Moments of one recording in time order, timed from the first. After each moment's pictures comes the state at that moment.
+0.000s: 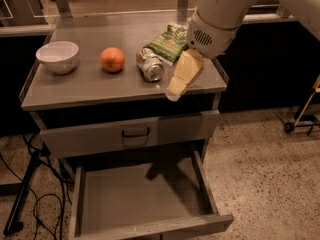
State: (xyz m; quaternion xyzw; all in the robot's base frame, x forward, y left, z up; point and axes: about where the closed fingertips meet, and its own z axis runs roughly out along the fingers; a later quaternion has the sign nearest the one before) arm 0.544 -0.084 0.932 -0.46 0.88 0.03 0.13
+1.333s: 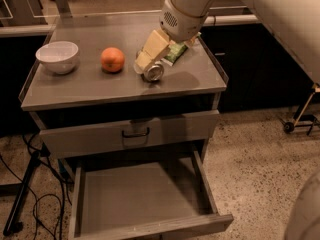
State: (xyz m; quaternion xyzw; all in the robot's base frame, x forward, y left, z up) arm 0.616 -0.022 0.932 -0.38 0.90 0.10 0.17
